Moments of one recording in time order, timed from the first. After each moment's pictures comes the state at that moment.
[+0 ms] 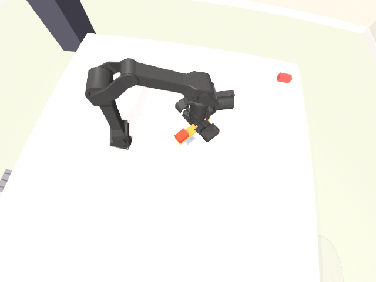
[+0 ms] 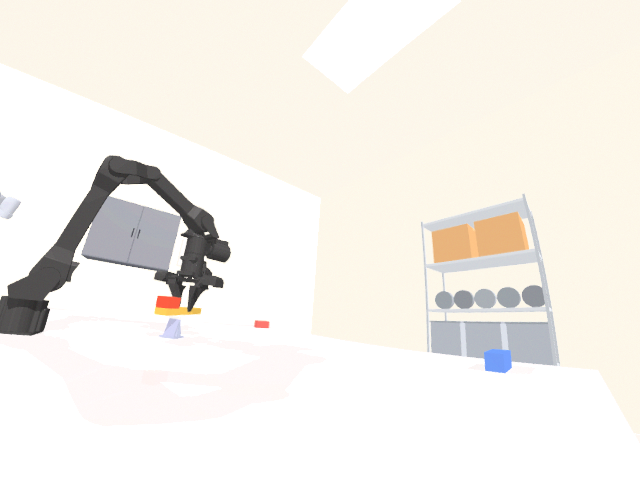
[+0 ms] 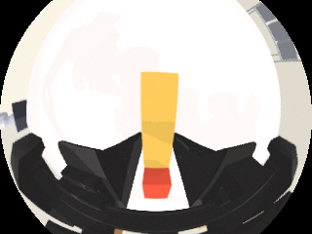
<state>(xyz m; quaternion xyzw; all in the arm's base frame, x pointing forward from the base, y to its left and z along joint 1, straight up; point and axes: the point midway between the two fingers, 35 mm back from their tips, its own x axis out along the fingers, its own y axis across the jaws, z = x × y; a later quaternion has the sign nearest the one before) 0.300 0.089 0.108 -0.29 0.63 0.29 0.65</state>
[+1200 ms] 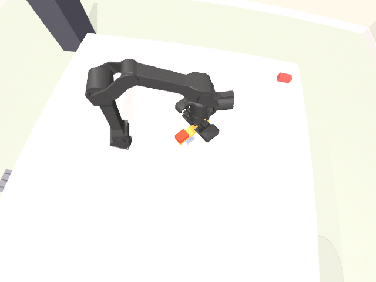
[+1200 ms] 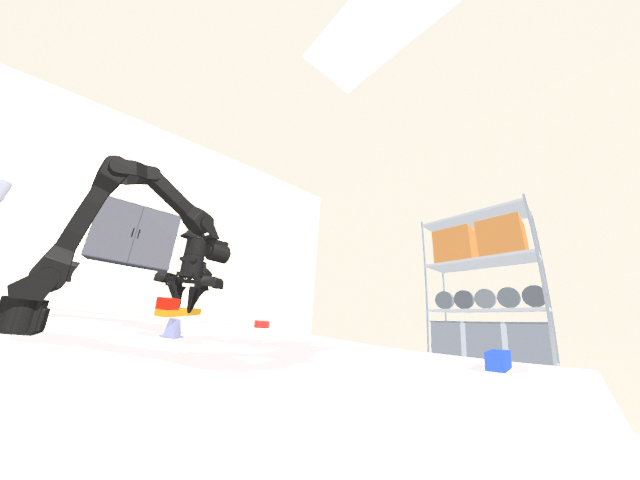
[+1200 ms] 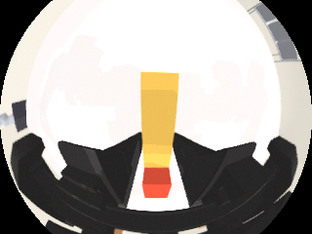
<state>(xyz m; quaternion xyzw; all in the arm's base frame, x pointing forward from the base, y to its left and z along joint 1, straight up) 0.300 0.089 0.106 -0.29 0.63 0.29 0.65</state>
